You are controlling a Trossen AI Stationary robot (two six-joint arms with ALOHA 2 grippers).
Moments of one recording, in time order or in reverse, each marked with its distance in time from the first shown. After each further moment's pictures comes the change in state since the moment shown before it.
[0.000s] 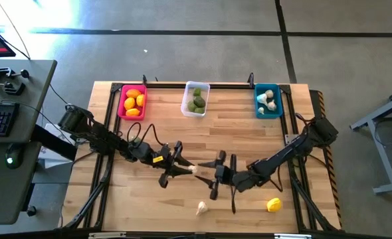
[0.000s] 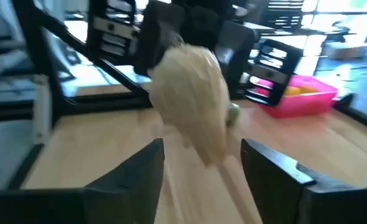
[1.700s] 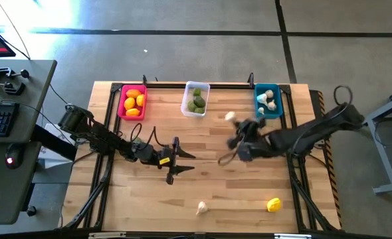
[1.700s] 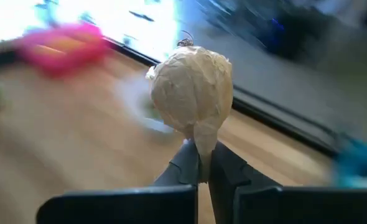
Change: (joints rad) left arm 0.000 0.000 -0.017 -0.133 -0.177 0.185; right arm -0.235 -0.434 -0.001 -1.243 0.351 0.735
